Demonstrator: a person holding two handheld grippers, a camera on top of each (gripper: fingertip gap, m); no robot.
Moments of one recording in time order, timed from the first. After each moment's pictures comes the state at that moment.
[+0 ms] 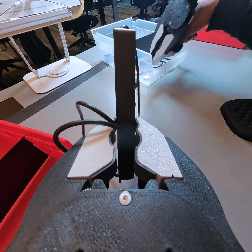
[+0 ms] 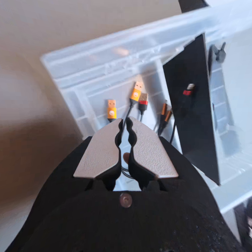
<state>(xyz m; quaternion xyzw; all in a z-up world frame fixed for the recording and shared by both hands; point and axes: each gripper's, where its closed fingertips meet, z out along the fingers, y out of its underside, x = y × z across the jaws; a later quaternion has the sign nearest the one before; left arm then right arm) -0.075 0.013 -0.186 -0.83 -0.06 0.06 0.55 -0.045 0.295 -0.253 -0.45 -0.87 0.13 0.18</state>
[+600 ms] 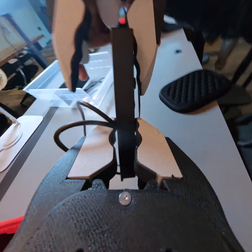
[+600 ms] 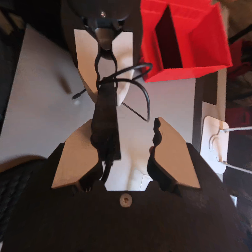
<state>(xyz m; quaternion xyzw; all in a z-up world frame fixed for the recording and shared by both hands) 0.031 0.025 -0.157 -0.80 0.21 0.00 0.56 0.015 0.042 -0.130 -0.10 -0.94 0.26 0.21</state>
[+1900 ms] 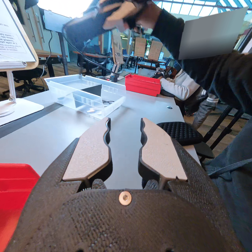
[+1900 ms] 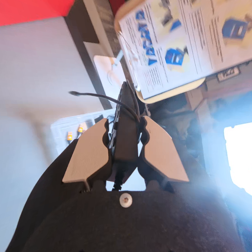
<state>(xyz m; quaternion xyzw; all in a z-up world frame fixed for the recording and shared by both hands) -0.022 -0.015 -0.130 -0.72 0.03 -0.13 0.68 -0.057 0.286 0.004 -0.33 -0.82 0.14 0.45</state>
